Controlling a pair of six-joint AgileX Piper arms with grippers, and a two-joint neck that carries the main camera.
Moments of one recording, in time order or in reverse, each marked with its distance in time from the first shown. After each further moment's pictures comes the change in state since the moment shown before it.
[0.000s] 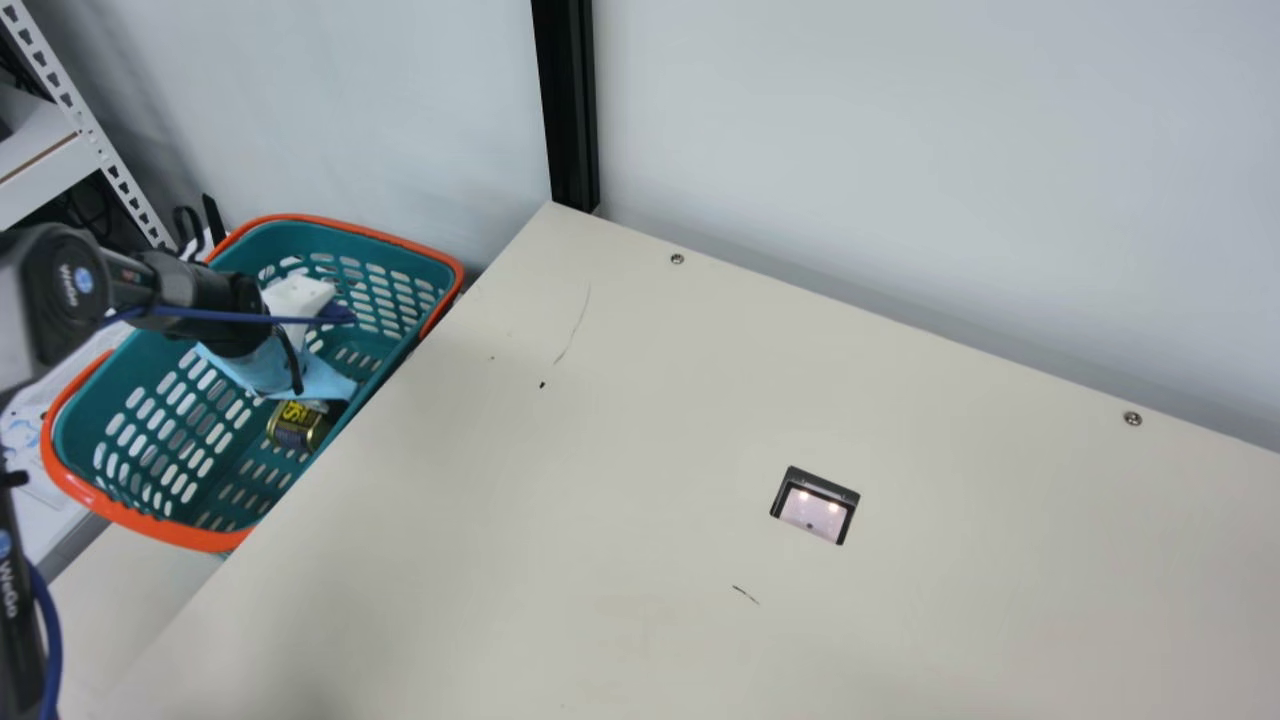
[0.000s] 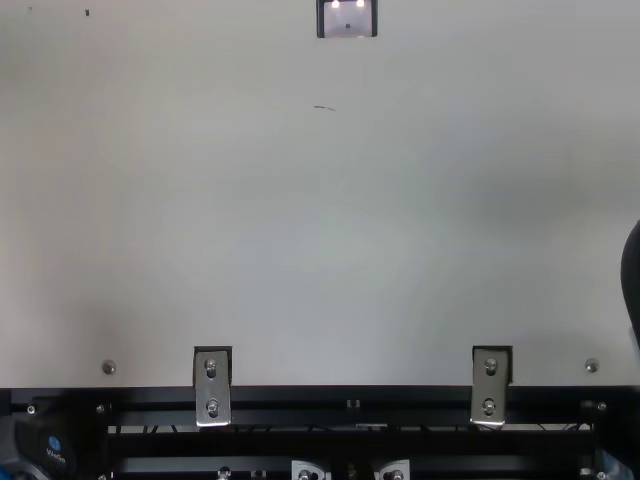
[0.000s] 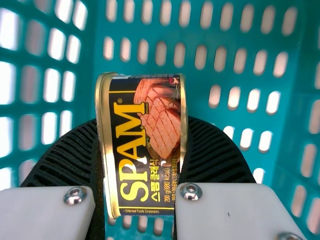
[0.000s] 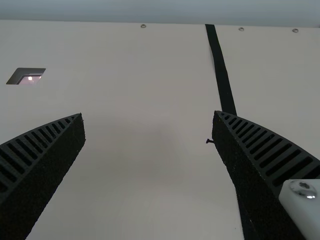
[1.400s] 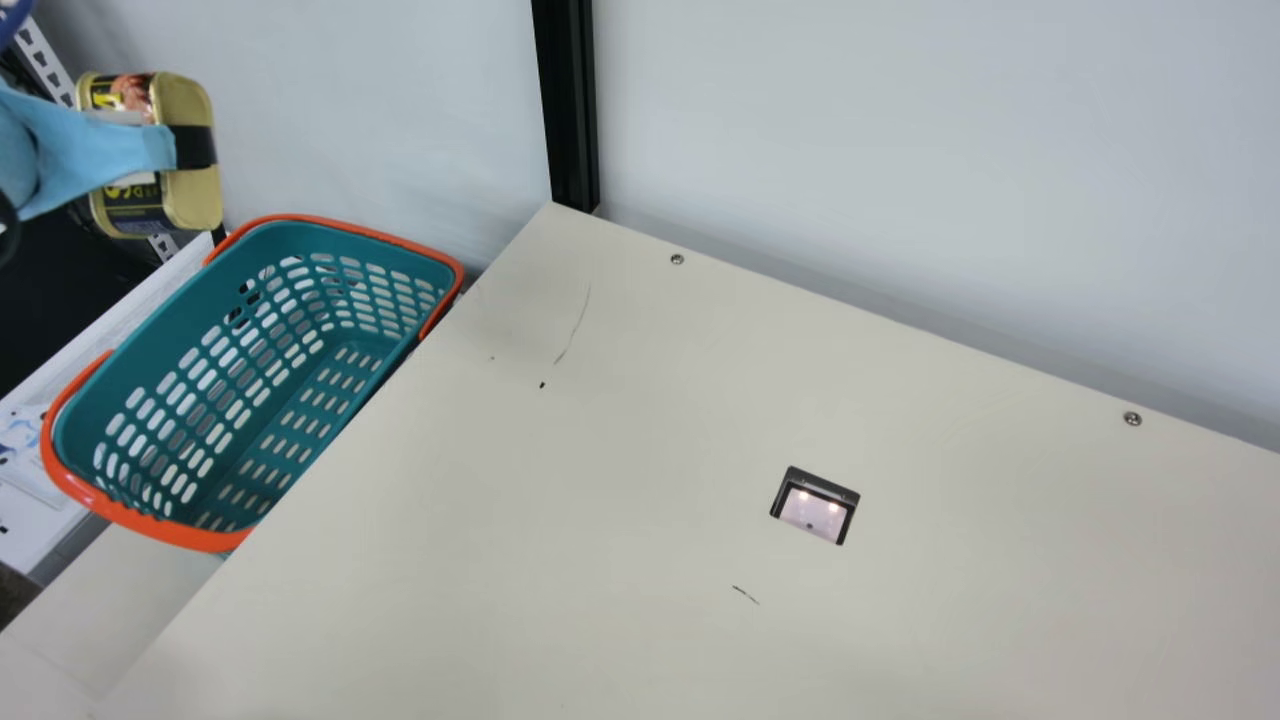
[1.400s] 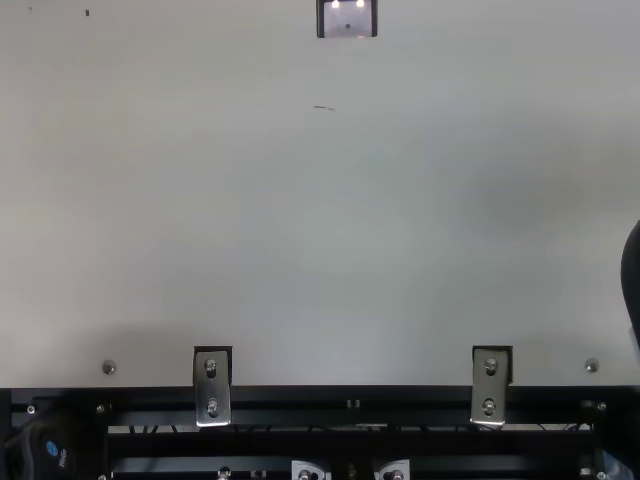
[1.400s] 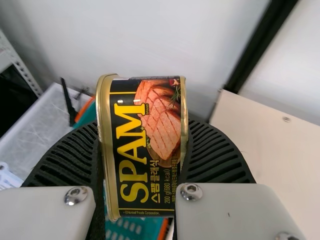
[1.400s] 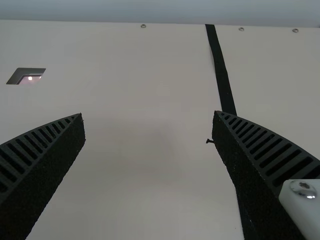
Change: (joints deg) left arm -1.5 -73.0 15.4 -19.3 24.7 -7.8; right arm 0.0 0.0 0.0 0.0 0.0 0.0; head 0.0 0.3
